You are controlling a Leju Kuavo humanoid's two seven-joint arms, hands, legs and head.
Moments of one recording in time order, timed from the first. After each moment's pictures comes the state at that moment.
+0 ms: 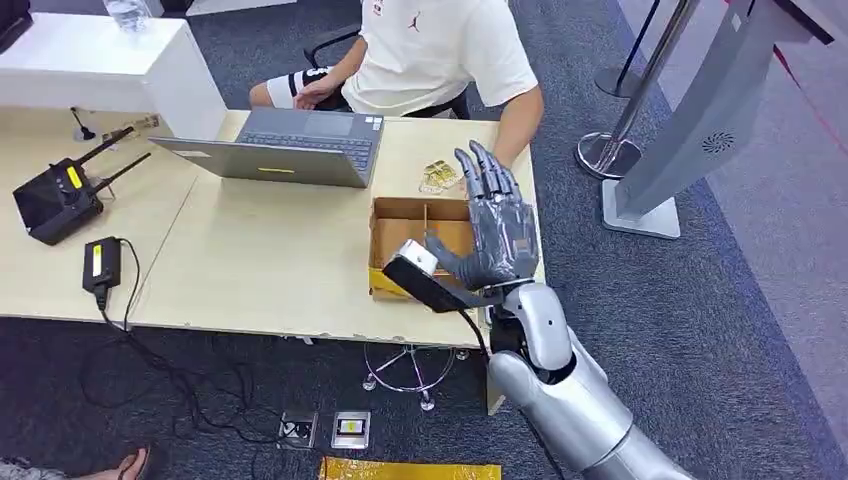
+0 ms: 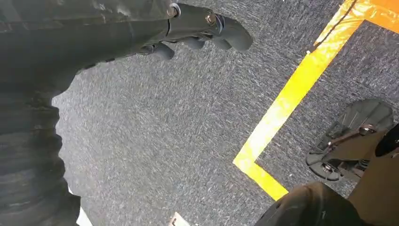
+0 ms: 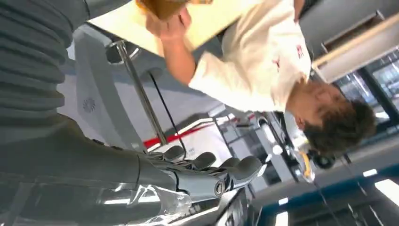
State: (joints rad) left arm -0.12 0.20 -0.95 -0.27 -0.08 -0.11 0.16; right arm -0.53 -0.02 0.70 -1.32 0.83 -0.39 0.27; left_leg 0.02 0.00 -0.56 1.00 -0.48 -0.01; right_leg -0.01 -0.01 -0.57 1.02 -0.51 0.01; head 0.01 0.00
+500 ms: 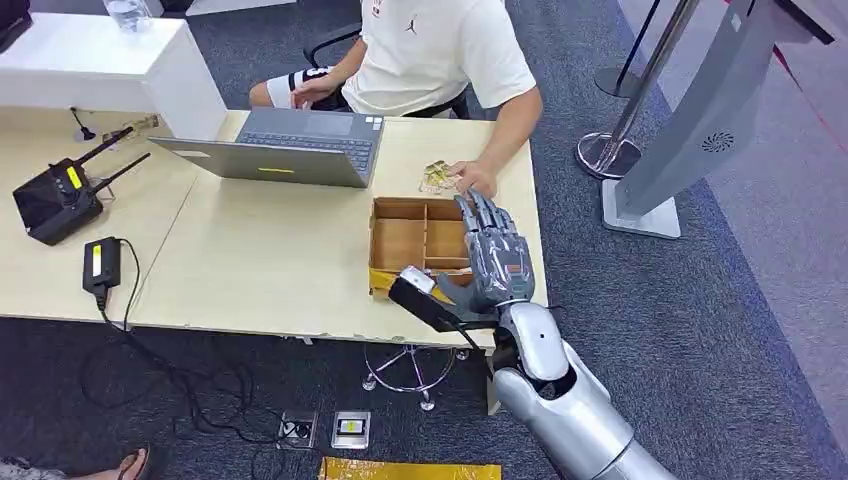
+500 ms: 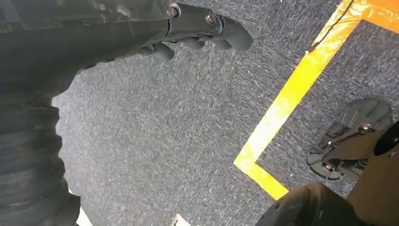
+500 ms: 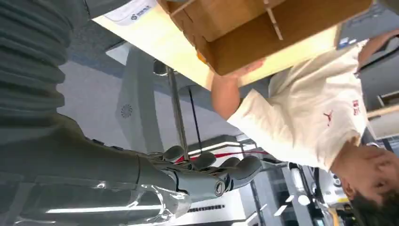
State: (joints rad) left arm -0.13 0.20 -0.95 -0.27 -0.10 -0.14 0.16; right arm -0.49 -0.03 0.70 -1.24 0.87 -0.25 0.33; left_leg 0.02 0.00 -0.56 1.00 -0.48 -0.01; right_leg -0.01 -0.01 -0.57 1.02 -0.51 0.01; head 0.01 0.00
